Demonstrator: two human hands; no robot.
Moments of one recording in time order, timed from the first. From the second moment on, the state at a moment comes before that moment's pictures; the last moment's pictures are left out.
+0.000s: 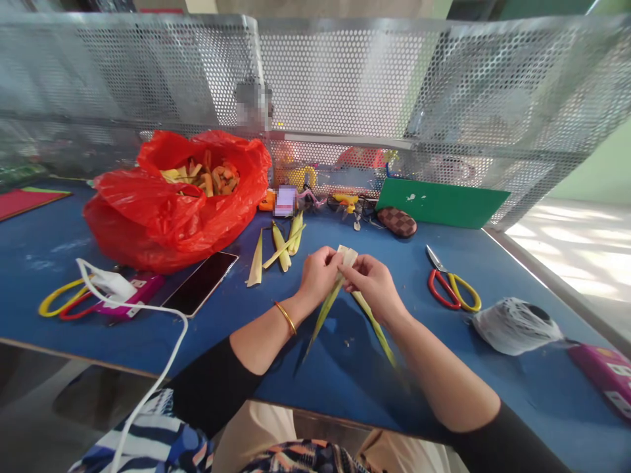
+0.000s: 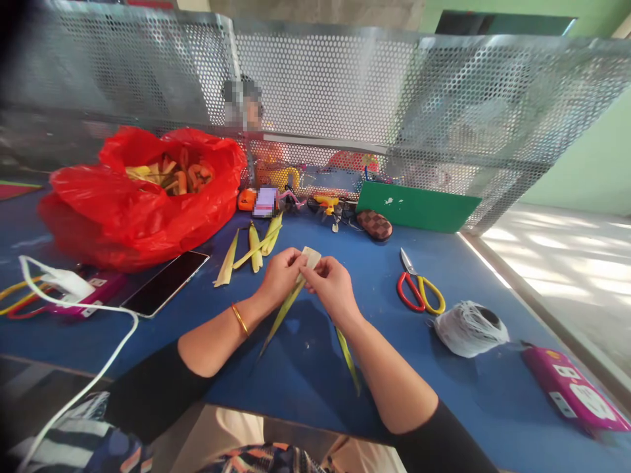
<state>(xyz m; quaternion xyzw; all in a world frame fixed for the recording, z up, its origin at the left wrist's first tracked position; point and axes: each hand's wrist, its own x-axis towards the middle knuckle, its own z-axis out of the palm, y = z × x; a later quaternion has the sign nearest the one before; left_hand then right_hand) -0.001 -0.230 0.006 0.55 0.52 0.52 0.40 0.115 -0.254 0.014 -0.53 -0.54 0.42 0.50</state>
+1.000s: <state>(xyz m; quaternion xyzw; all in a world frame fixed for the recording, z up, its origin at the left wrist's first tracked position) 0.006 -0.237 -0.001 0.52 0.51 0.51 0.46 0.117 -0.249 0.003 -0.55 -0.58 0.30 0.53</state>
